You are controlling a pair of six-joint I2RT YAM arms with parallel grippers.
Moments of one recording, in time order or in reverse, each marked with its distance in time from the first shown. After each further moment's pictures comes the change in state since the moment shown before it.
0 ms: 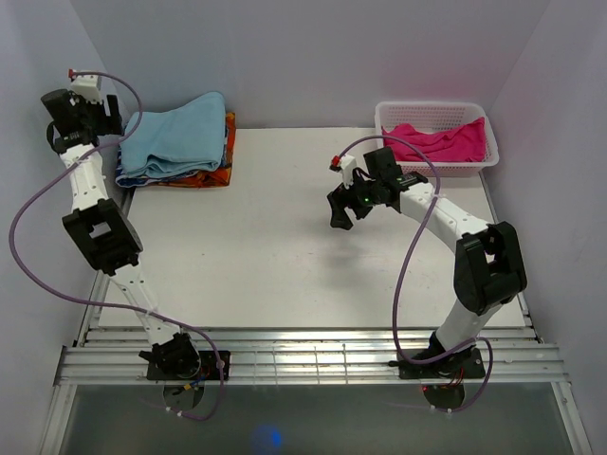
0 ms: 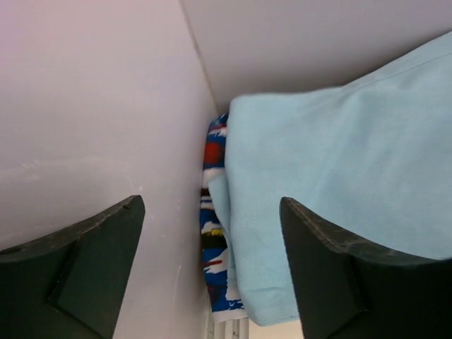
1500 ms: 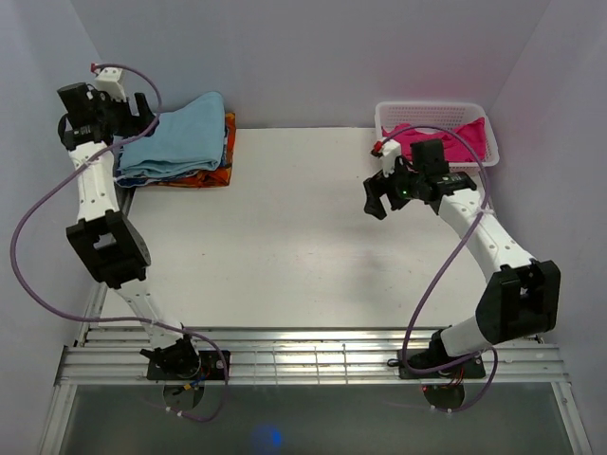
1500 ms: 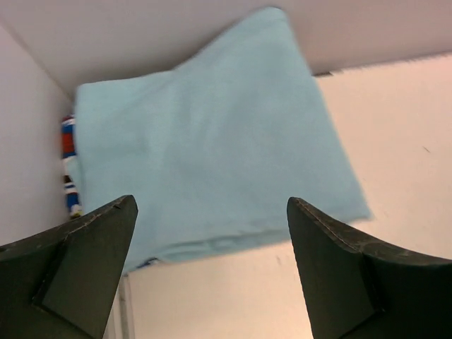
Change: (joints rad) left arm -0.084 -0.190 -0.114 -0.145 0.209 -0.134; right arm -0.150 -0.222 -0.038 -0.103 0.057 -0.050
